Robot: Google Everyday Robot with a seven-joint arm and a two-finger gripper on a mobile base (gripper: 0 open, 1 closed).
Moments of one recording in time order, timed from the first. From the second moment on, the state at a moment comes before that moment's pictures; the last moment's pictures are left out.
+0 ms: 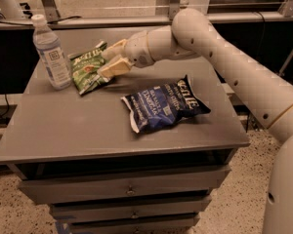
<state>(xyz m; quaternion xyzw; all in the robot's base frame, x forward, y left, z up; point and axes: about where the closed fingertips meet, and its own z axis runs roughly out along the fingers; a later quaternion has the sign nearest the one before) 0.675 0.103 0.878 -0.60 0.57 0.30 0.47</state>
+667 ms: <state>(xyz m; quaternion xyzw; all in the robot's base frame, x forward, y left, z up) 0.720 0.026 0.894 -0.54 0.62 0.25 0.51</state>
